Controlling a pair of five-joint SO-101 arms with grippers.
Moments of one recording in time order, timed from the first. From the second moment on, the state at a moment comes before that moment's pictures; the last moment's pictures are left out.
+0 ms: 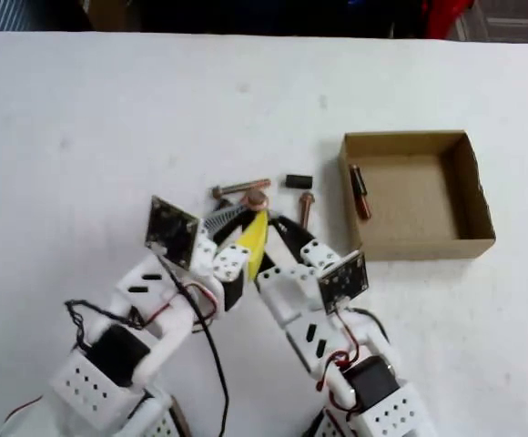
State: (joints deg) left arm 30.7 -75.6 72.4 30.7 12.7; right arm -34.9 -102.6 96.4 18.5 0.5
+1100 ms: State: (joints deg) left arm 28.5 -76.3 73.5 30.7 9.3; right arm -34.6 -102.5 96.4 21.6 0.3
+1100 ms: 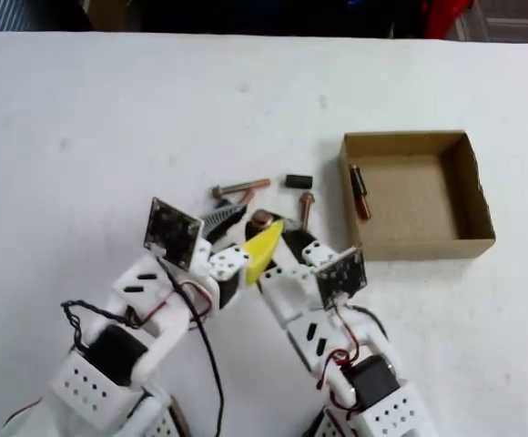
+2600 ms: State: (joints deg) left arm 5.9 -98.4 73.6 68.9 2.9; right arm -26.8 -102.5 96.4 24.0 0.3
